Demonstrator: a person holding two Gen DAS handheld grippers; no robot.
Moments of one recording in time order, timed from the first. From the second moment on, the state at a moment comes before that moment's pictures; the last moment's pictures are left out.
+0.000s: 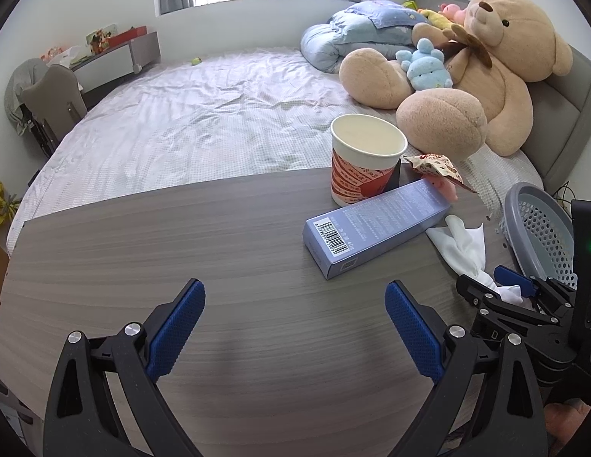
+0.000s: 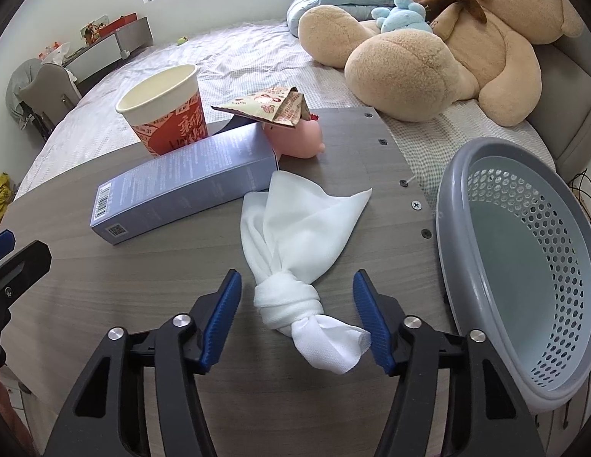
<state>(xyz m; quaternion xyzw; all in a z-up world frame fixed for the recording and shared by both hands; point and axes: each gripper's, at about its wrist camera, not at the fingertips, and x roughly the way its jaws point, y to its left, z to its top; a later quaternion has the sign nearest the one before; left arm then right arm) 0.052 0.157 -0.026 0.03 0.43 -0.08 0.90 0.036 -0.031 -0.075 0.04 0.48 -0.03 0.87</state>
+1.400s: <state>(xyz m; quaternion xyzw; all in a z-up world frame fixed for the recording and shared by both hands) 0.150 0.148 -0.062 0.06 0.48 -0.06 0.87 0.008 -0.084 -0.048 0.13 0.45 0.03 0.89</state>
